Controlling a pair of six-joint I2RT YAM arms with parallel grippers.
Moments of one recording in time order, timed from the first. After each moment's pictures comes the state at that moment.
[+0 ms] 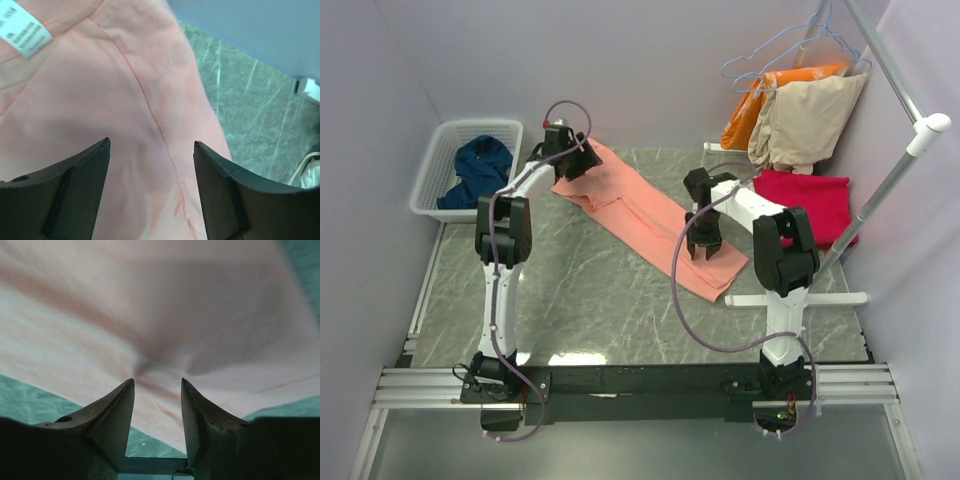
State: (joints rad) left arm -0.18 2.44 2.04 -0.21 0.18 -0.67; right arm 0.35 2.04 1.55 -1.01 0.00 0.37
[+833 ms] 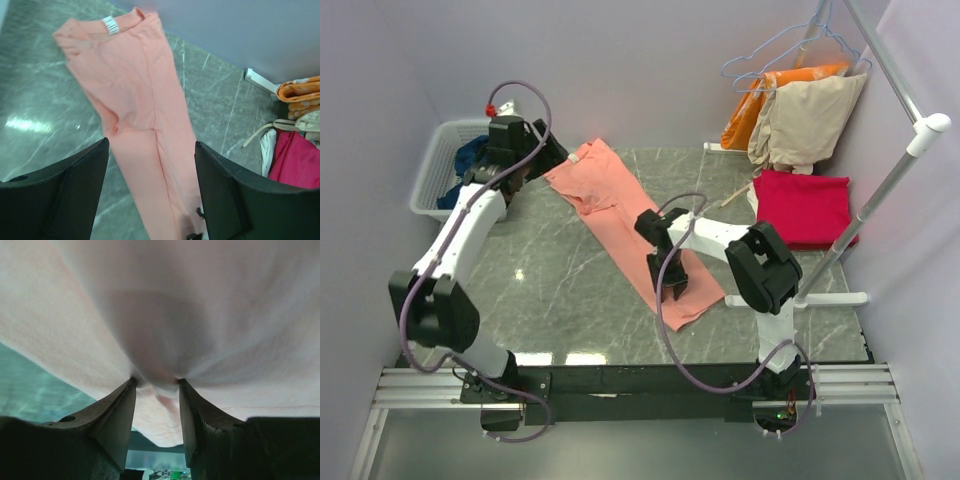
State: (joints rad) left arm -0.18 1.58 1.50 -0.40 0.00 -0.63; right arm 0.69 1.99 1.37 -0.99 -0.06 0.52
